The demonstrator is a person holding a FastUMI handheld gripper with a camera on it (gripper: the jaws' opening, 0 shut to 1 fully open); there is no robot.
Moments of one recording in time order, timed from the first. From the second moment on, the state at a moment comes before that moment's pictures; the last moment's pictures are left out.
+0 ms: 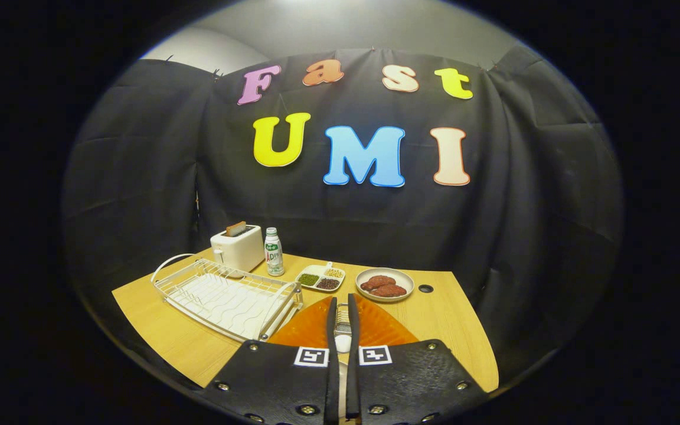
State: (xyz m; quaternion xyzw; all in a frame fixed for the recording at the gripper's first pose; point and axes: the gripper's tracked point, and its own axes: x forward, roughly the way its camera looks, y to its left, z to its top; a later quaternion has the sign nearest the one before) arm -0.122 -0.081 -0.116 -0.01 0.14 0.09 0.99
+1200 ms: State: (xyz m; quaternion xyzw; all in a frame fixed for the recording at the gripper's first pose) arm -0.105 0.001 -0.221 -0.05 0.25 0.21 0.95
